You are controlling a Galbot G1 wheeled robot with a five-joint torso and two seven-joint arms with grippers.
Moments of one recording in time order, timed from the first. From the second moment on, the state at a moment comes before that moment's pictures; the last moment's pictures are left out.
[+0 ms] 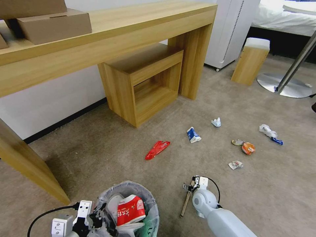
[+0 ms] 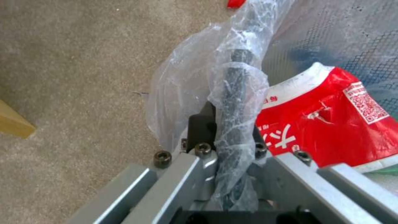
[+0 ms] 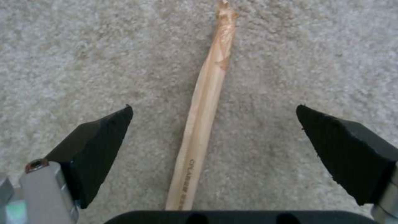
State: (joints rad) left arm 2.04 -0.71 -0.54 -2.39 -0.86 0.33 -0.45; right arm -1.01 1.22 -0.04 1.32 0.92 -0.37 0.64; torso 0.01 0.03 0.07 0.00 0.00
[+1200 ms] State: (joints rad) left arm 2.04 -0.70 -0.61 -2.46 -1.00 0.33 -0.49; right arm -1.02 1.27 -0.07 1.28 0.90 -0.36 0.62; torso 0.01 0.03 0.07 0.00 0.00
